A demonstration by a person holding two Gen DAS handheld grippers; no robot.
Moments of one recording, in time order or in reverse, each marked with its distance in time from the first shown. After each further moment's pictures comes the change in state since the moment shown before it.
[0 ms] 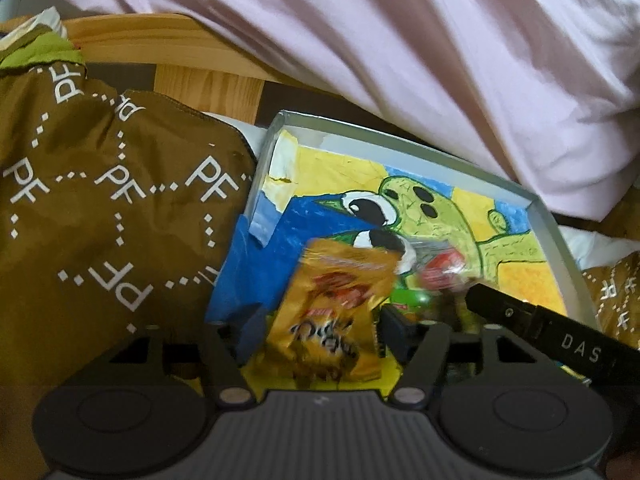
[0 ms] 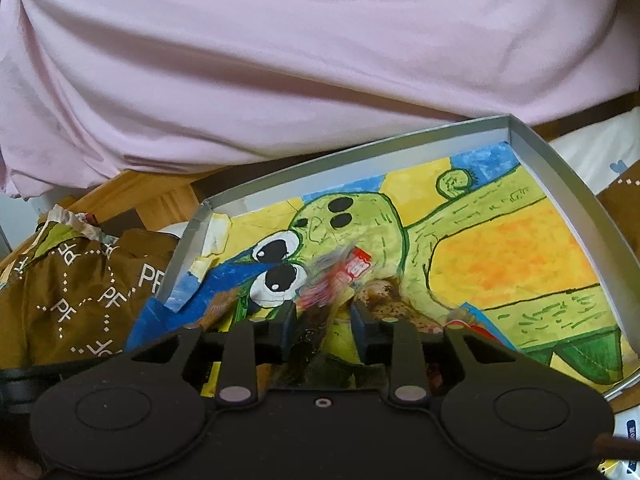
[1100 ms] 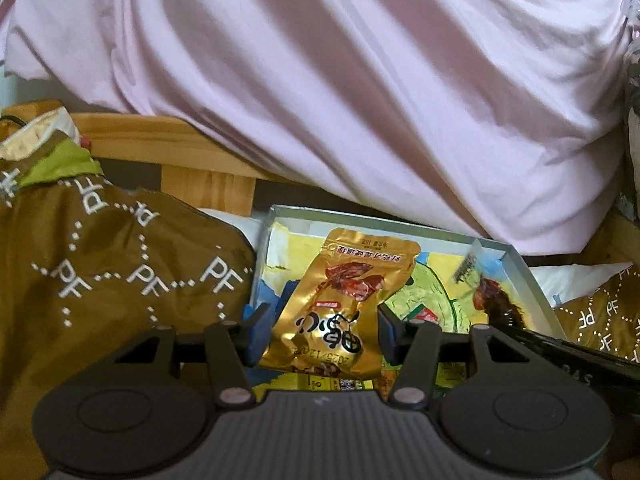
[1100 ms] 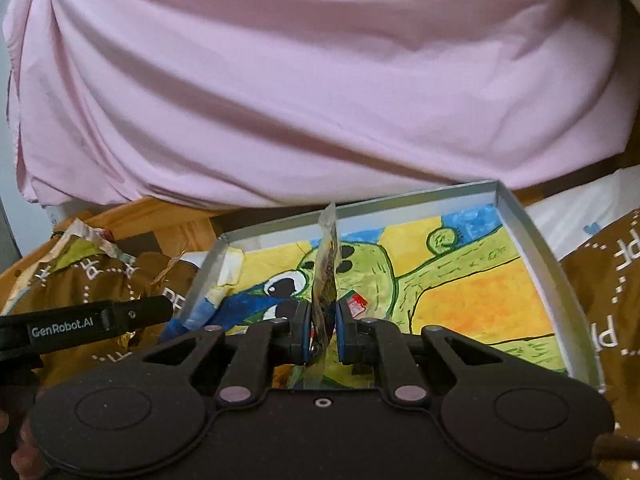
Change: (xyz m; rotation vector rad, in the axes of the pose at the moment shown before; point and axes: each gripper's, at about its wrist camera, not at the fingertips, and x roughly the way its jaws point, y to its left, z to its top) left arm -0.050 -0.017 0.019 0.085 -0.169 0.018; right arm -0.041 0.004 0.015 -0.069 -0.083 -0.007
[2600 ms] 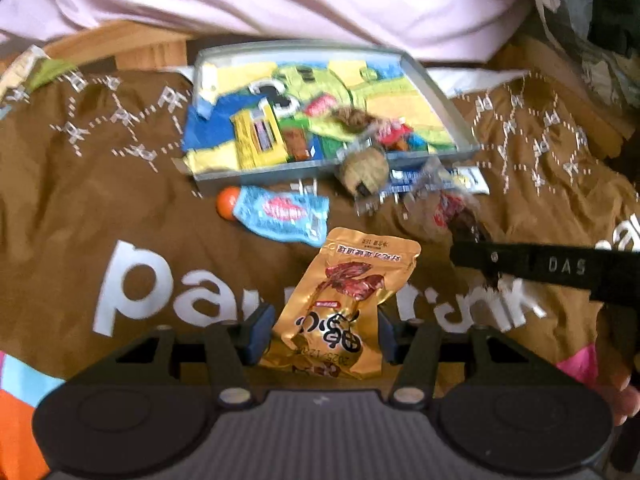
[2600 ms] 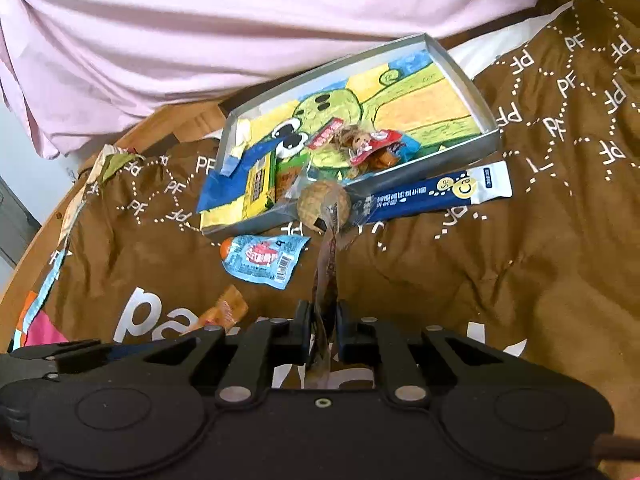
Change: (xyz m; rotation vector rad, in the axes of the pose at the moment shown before) left arm -0.139 -0.039 -0.079 0.214 0.436 -0.089; right arm -0.154 0.009 -0.066 0.202 0.335 -0.011
